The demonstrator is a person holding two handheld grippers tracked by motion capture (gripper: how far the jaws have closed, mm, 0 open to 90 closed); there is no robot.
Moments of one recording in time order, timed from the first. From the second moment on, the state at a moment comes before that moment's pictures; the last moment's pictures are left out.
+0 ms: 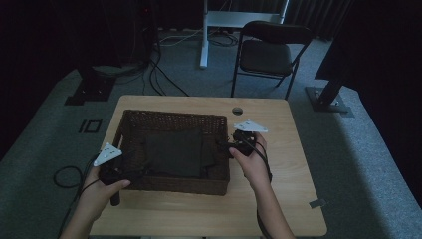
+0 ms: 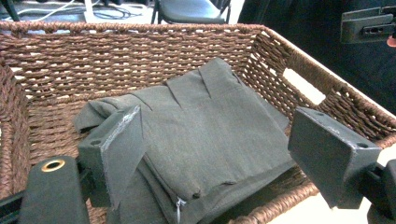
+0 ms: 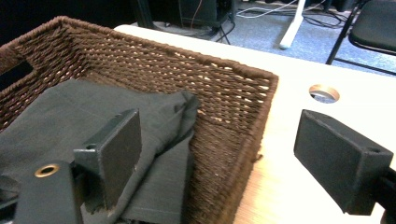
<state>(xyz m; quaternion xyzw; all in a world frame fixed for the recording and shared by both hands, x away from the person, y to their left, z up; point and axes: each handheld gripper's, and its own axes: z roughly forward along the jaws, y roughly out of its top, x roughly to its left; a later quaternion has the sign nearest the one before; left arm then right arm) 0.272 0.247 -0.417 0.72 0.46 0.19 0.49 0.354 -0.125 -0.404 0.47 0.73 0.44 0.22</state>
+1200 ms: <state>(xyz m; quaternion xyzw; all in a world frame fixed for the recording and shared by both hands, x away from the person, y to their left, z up) 0.209 0.266 -0.442 0.70 0.47 0.21 0.51 0.322 -0.196 -0.447 0.49 0.71 0.45 0.24</state>
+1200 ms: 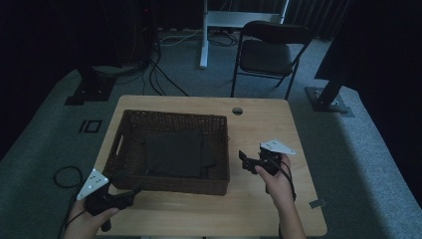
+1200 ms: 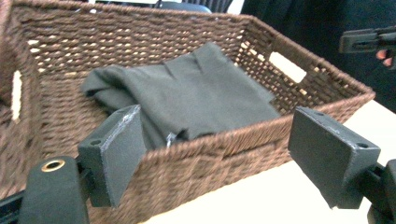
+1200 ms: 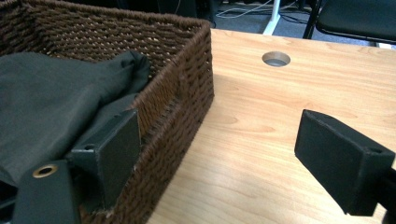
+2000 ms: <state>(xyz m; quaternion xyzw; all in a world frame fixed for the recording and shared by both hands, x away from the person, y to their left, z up) 0.189 0.268 -0.515 0.71 0.49 0.19 0.47 0.306 -0.236 -0.504 0.52 0.70 0.42 0.27</state>
